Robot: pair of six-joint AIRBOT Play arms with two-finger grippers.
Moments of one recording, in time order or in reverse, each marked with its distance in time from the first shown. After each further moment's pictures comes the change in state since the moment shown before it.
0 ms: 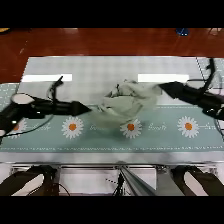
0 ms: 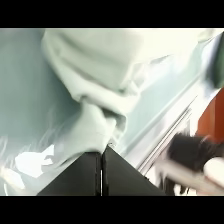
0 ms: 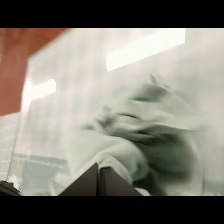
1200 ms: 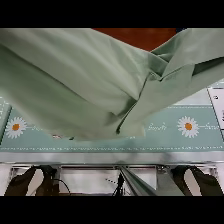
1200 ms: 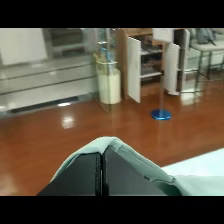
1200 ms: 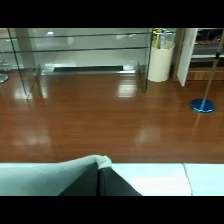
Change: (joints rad) left arm 0.416 0.391 1.223 0.411 -0.131 -0.291; right arm -0.185 0.222 1.005 -0.889 0.360 0.446
